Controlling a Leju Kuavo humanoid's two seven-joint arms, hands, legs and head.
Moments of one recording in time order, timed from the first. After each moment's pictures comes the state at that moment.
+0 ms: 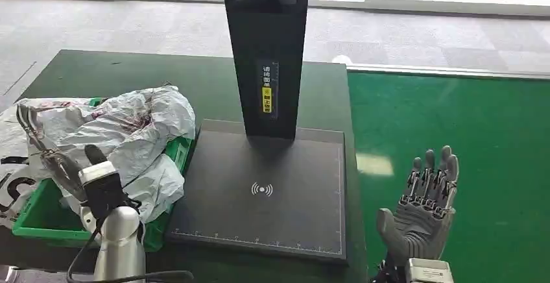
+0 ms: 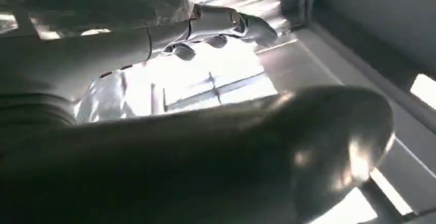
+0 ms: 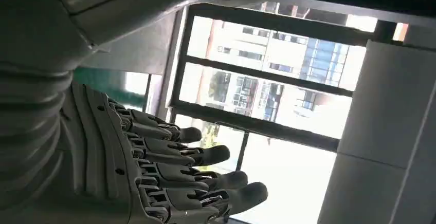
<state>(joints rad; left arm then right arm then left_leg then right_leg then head) -0.18 -0.31 0.39 -1.45 -0.42 0.65 -0.69 0.26 0.18 0.18 -1.95 0.40 -0.57 -0.70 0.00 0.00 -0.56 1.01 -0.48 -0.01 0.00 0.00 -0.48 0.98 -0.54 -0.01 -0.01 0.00</state>
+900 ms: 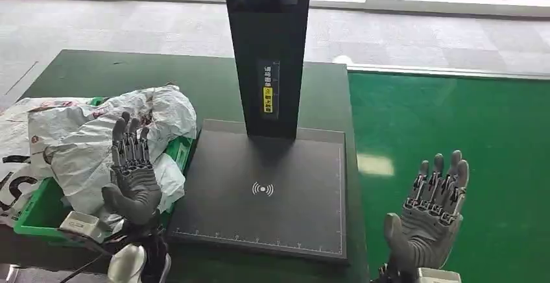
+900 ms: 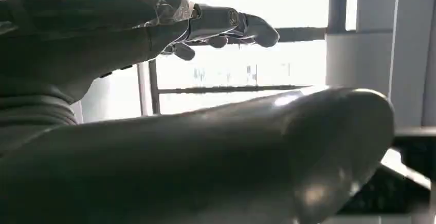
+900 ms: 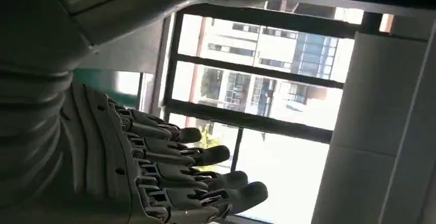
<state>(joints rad) 0.02 -0.26 0.13 -1.60 -0.03 -0.03 -0.70 0.26 0.09 0.27 -1.97 0.32 -0.70 -0.70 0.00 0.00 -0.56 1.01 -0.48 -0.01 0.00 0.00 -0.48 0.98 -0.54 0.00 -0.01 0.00</state>
